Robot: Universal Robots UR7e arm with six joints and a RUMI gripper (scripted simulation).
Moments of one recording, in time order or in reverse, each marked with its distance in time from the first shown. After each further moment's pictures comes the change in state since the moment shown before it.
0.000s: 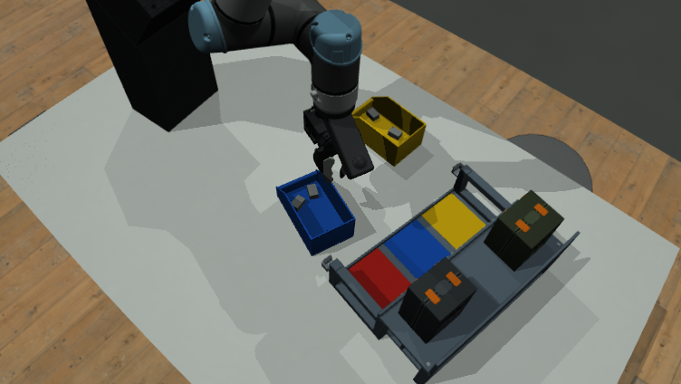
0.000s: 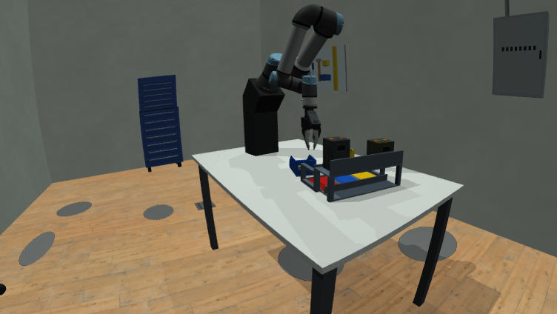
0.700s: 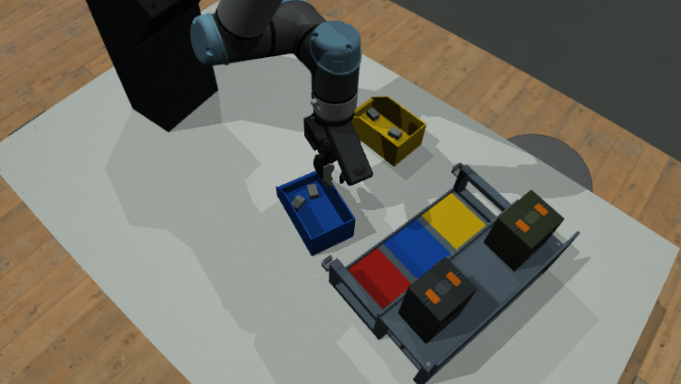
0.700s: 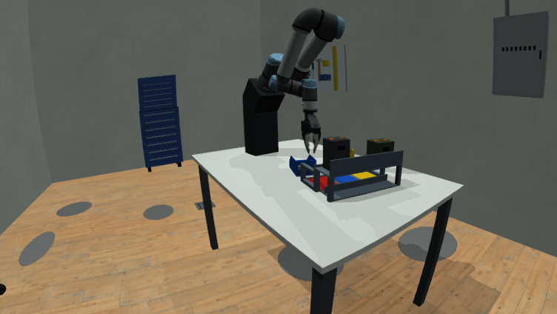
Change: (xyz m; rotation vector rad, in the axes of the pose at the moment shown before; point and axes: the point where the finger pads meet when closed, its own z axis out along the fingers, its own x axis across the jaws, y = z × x) arm 0.000 0.000 0.019 0.001 0.000 0.000
